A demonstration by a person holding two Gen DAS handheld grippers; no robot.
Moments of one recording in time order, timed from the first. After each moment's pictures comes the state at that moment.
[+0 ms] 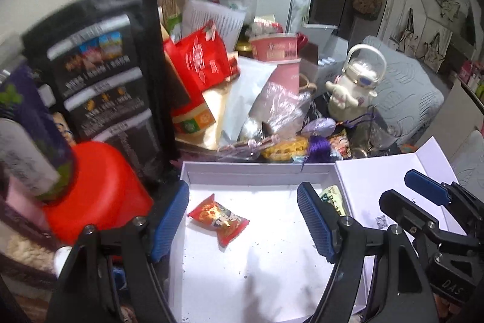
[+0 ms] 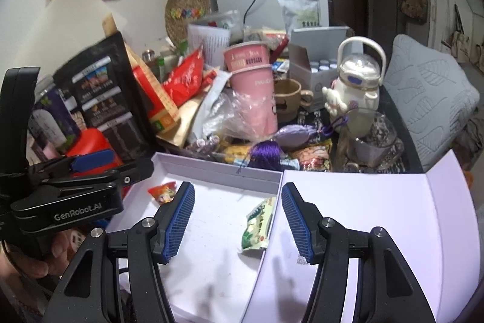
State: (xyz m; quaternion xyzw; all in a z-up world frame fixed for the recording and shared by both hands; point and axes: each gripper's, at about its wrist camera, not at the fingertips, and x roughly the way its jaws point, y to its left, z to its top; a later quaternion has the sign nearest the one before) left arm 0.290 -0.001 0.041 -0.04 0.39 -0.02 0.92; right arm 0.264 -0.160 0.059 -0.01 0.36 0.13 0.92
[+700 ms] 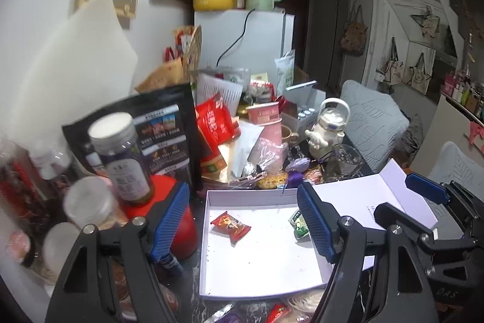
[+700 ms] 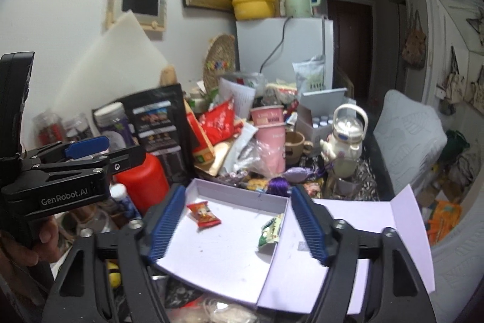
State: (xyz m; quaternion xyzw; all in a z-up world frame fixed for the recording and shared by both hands) left arm 0.172 0.005 0.144 -0.01 0.28 -0.02 0.96; right arm 0.157 -0.144 0.142 -0.04 0.26 0.15 0.95
